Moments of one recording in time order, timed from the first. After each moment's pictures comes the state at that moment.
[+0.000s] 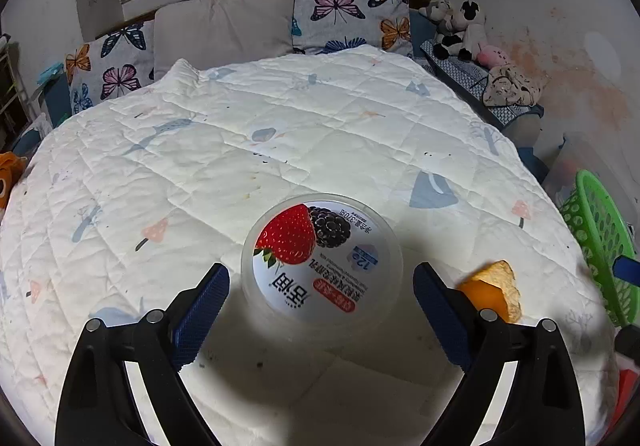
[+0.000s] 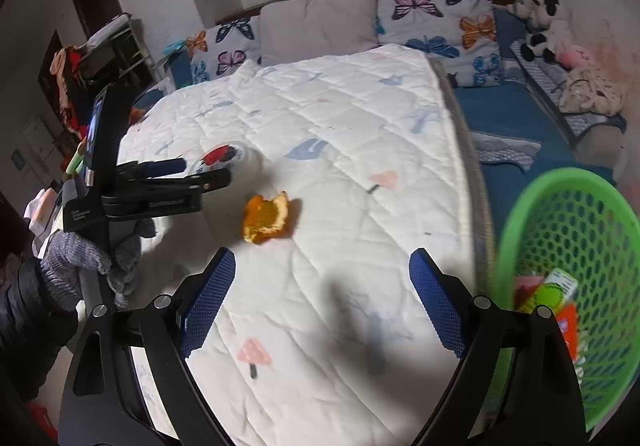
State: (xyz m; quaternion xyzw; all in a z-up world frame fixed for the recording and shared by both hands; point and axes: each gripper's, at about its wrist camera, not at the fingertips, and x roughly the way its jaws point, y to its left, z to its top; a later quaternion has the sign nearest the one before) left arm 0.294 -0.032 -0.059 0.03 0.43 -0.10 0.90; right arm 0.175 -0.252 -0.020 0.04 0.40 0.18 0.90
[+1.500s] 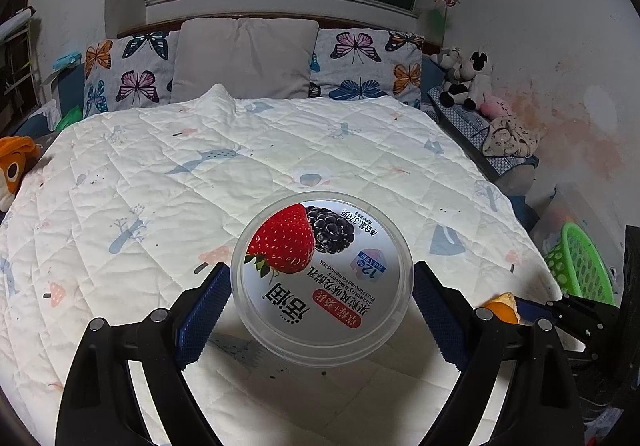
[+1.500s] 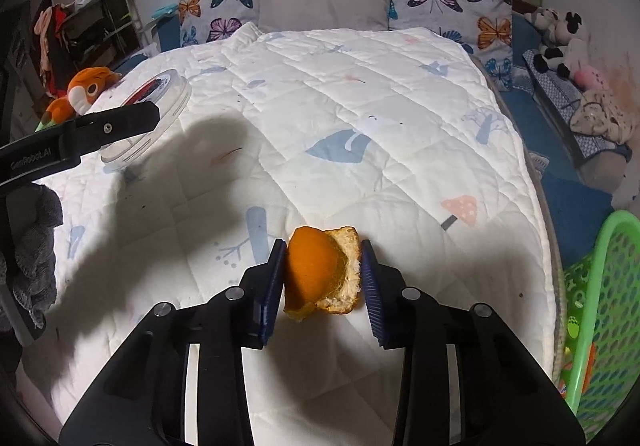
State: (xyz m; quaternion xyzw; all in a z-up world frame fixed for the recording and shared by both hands) left arm 0.284 0.023 -0.025 -0.03 0.37 -0.10 0.92; right arm 0.232 -0.181 -0.060 -0.03 0.42 0.15 0.89
